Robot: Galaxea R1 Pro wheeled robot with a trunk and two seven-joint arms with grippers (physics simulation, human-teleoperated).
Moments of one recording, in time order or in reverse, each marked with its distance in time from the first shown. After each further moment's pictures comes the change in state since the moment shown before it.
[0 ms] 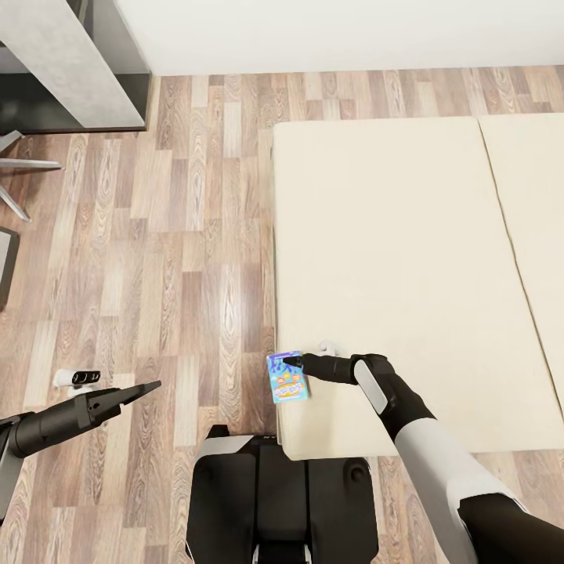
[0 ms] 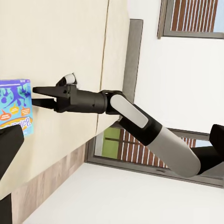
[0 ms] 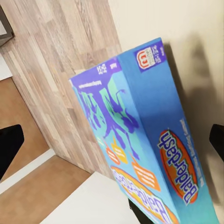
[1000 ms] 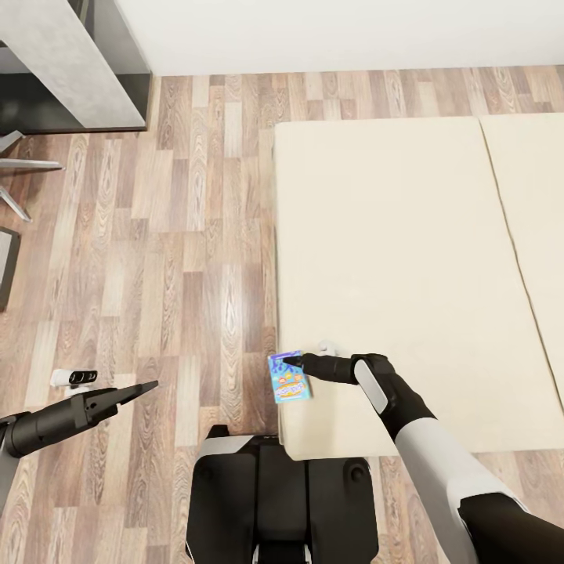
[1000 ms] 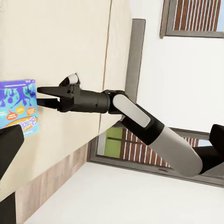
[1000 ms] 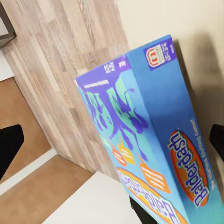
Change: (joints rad) left arm 0.000 0.012 0.005 0.001 -0.001 0.000 0.000; right arm -0.002 -0.002 0.002 0.001 -0.006 0.004 0.004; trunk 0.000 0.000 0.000
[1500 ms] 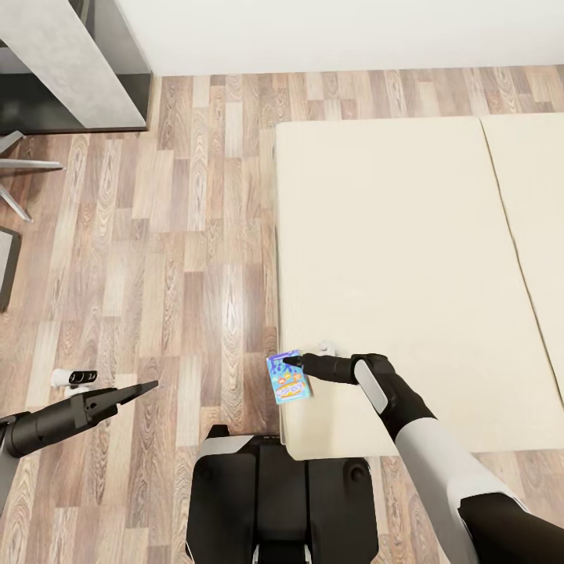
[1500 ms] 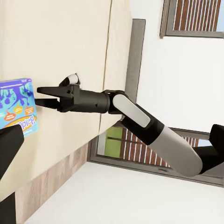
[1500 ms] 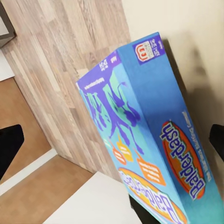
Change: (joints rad) left arm 0.000 0.000 0.000 0.000 0.001 0.000 0.000; right arm 0.000 0.000 0.001 0.000 0.000 0.000 0.000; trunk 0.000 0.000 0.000
